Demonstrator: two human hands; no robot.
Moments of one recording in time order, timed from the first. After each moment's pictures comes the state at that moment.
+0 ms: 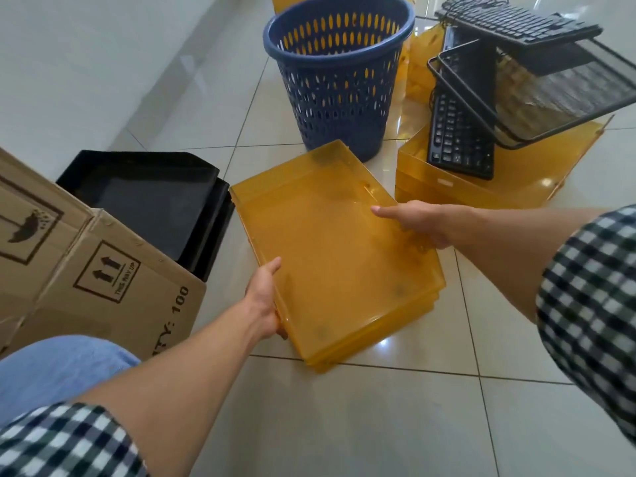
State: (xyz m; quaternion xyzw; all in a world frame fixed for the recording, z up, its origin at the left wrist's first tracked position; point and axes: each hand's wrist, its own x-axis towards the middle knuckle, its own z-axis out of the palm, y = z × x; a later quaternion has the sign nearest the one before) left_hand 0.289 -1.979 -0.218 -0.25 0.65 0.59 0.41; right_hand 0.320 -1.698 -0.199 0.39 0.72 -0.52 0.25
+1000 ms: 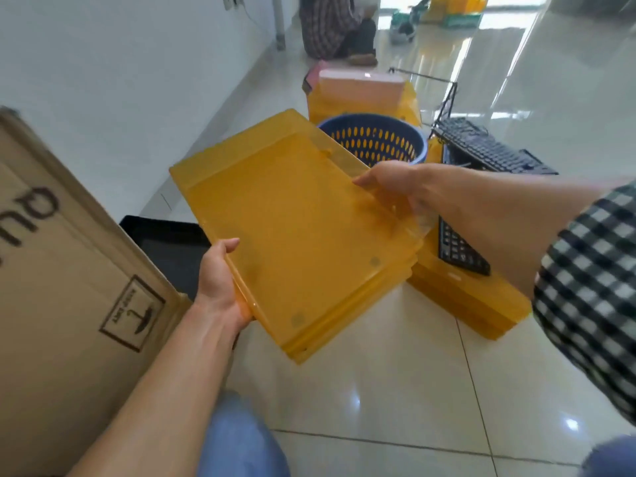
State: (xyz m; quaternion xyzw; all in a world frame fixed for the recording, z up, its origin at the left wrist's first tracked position) left_hand 0.186 -2.038 -0.039 -0.08 0.48 0.83 0.29; right_hand 0.190 -1.741 0.029 0.32 0.74 -0.57 0.17
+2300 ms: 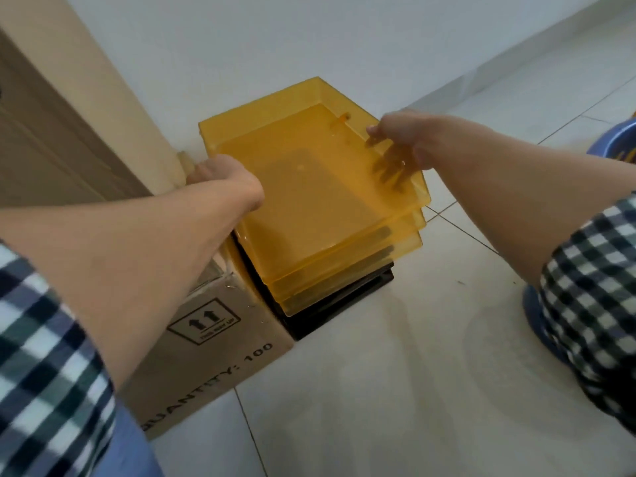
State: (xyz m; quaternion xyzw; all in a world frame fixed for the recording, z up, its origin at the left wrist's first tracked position) left_hand 0.031 -2.087 -0.049 -0.48 0.88 0.04 -0.08; right_hand -0.136 -1.902 -0.067 0.00 0.81 -0.52 0.28
